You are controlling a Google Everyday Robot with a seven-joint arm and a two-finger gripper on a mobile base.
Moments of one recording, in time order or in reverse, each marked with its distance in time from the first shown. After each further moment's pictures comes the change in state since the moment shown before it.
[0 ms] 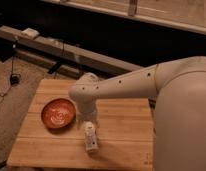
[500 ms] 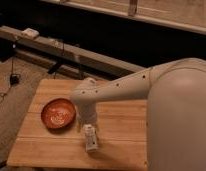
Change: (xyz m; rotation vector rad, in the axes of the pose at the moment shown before) arm 0.000 0.001 0.030 -0.003 0.027 -0.002
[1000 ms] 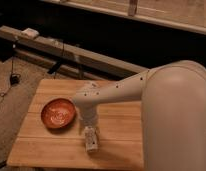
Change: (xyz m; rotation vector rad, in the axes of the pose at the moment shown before) arm -0.003 -0.005 0.023 -0.008 0.029 -0.002
